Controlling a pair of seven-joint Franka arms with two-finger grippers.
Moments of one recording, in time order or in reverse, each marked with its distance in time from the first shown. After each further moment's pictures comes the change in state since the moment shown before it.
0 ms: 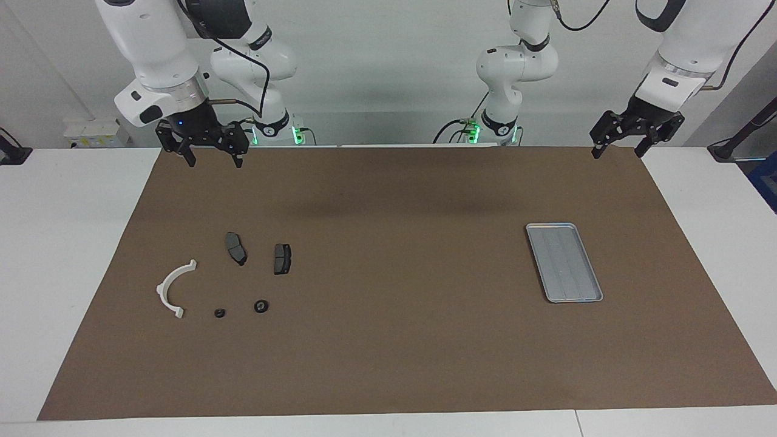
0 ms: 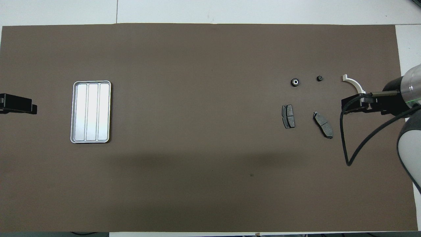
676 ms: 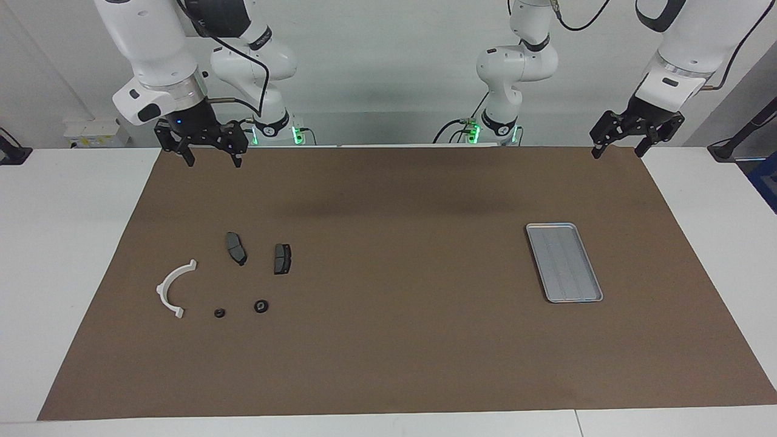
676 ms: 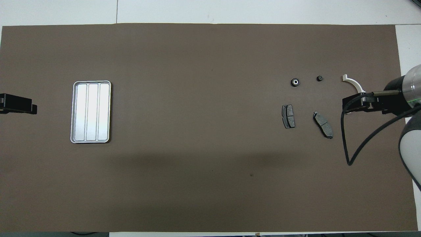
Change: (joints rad) left arm 0.000 0.000 0.000 0.000 0.000 0.000 0.000; right arm -0.001 -0.001 0.000 0.005 0.000 0.002 0.000
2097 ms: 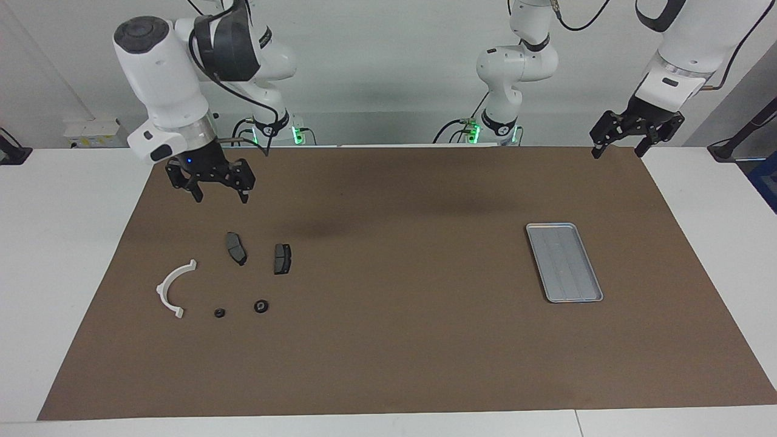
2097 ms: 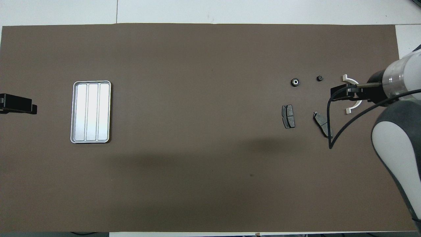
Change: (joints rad) left arm 0.000 0.000 0.000 0.000 0.000 0.000 0.000; right arm 0.006 0.223 -0.001 -0.104 0.000 0.402 0.122
